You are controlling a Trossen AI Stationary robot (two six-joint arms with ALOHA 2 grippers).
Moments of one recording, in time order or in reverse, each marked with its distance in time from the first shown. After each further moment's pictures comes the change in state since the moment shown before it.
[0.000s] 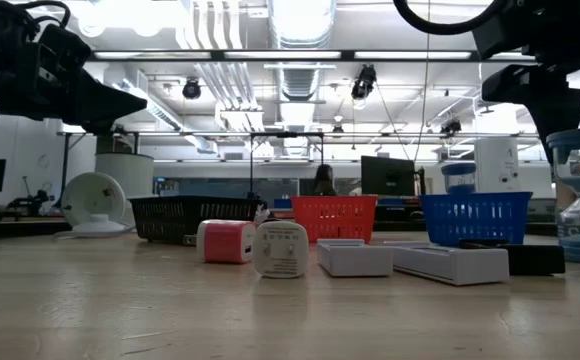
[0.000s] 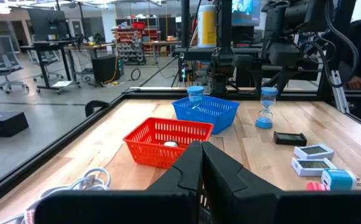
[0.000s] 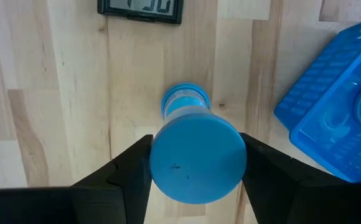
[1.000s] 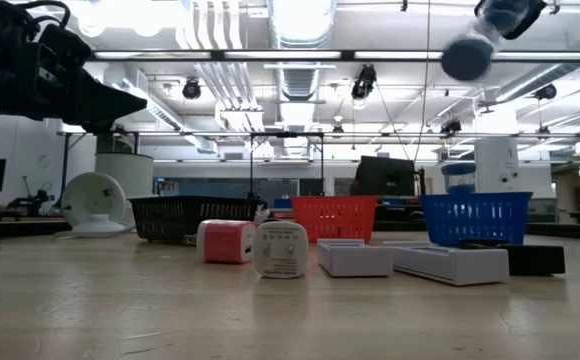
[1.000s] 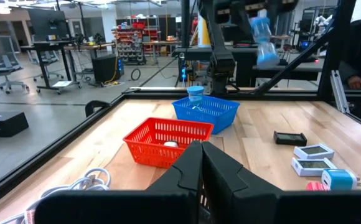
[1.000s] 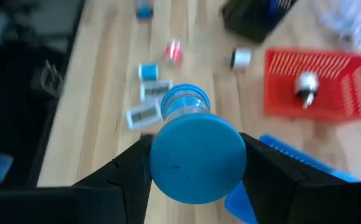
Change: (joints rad) left arm 0.000 0.000 0.000 0.000 0.000 0.001; right arm -0.116 -0.609 -0.065 0.199 0.093 -0.111
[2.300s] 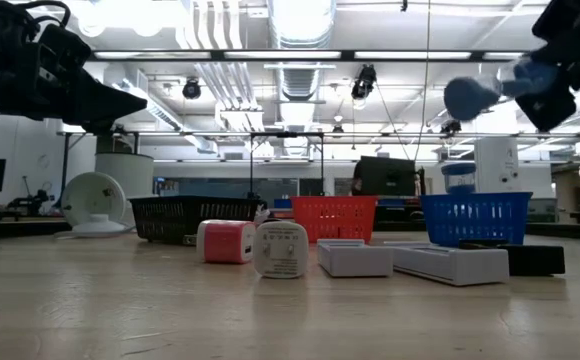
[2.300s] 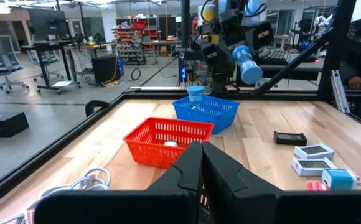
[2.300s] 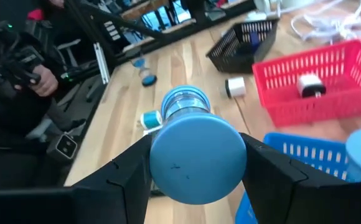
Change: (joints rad) left arm 0.000 0.000 0.000 0.000 0.000 0.000; right arm 0.000 -0.690 -0.723 0.474 0.092 0.154
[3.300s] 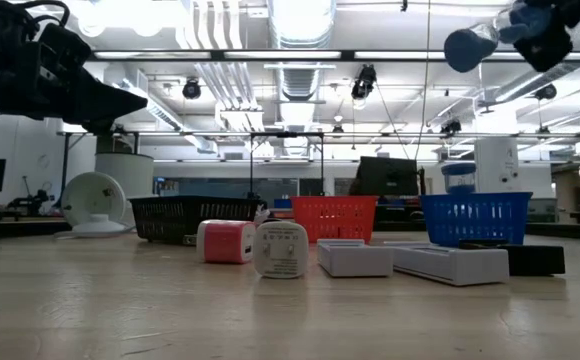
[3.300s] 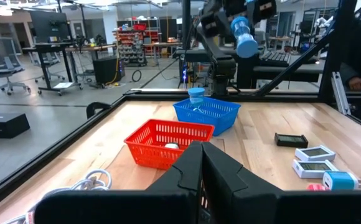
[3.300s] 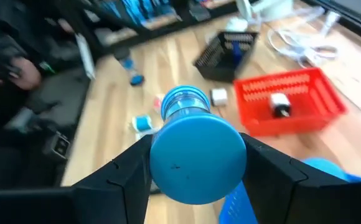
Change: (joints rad) left arm 0.000 0.000 0.000 0.008 -0.003 0.000; right arm 0.000 0.258 0.427 -0.327 0.043 -0.021
